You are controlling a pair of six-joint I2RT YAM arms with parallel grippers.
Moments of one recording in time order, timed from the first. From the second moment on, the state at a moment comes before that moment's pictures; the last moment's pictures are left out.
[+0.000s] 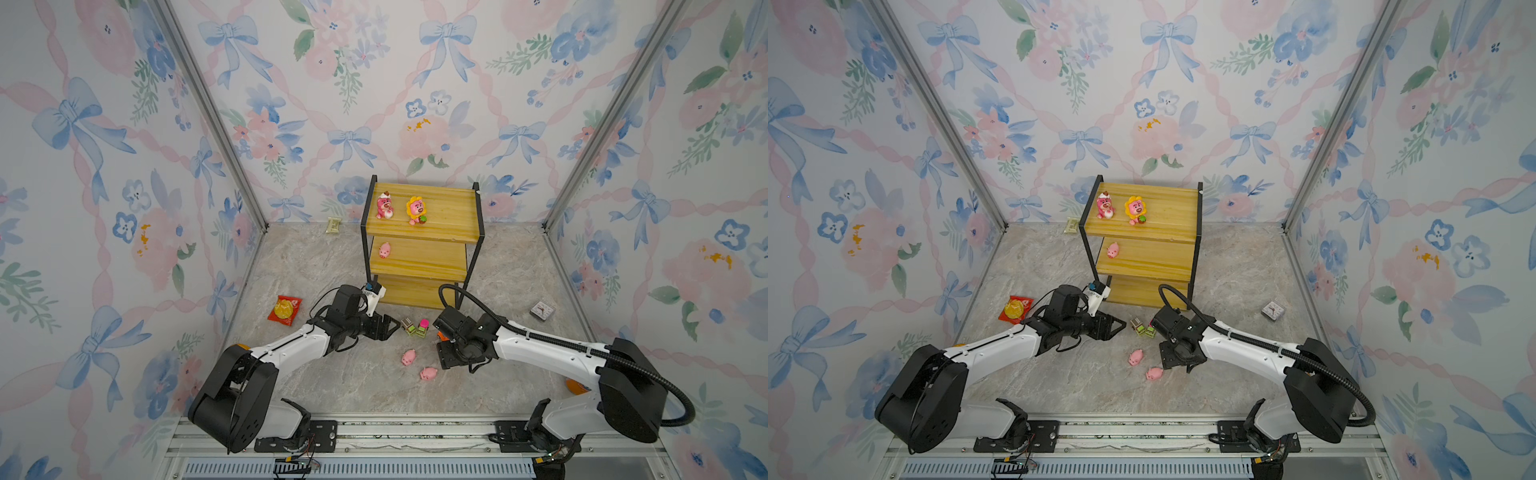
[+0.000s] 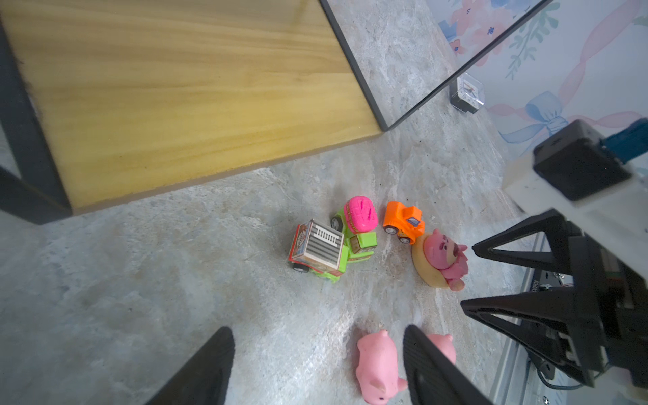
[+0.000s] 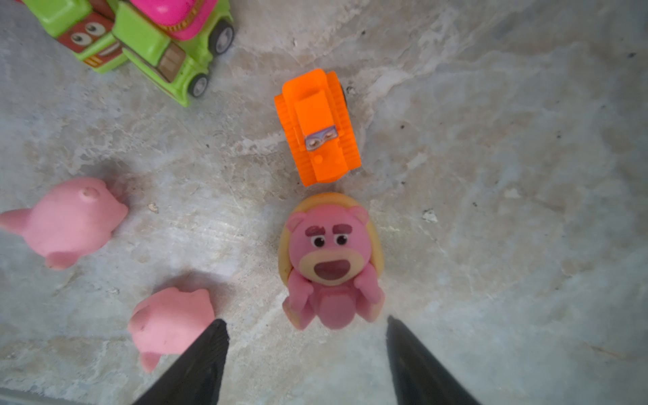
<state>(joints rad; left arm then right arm) -0.49 1.37 0.61 0.03 0.45 -0.26 0.88 1.44 0.88 -0.80 0.11 0.65</state>
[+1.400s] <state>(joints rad) -0.52 1.37 0.61 0.03 0.41 -0.29 0.79 1.53 0.85 -0.73 0.04 0.48</state>
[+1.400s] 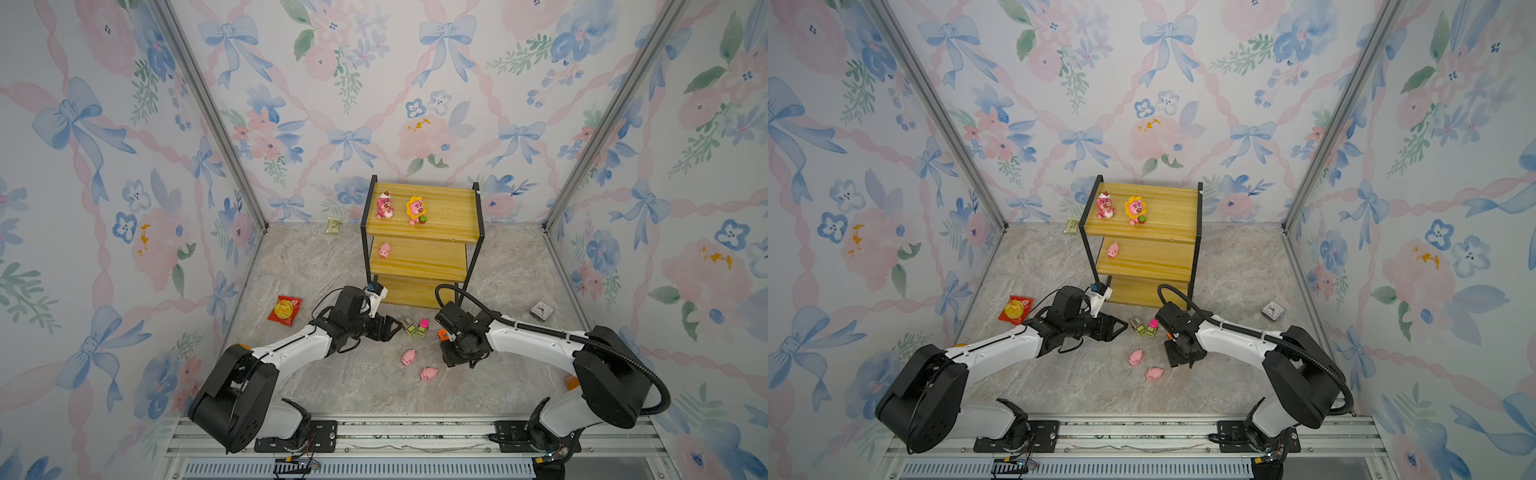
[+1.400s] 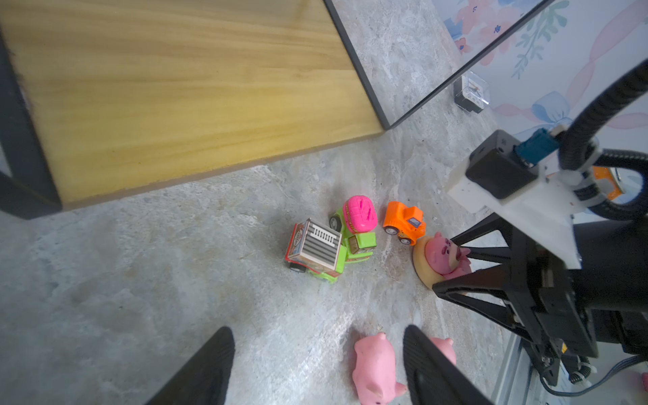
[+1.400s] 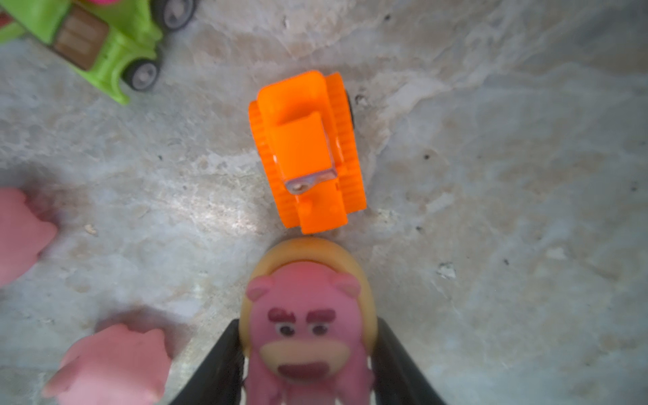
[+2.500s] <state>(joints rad) -0.52 1.39 0.61 0.07 0.43 -0.30 0.86 1.35 1.57 -1.27 0.10 0.37</state>
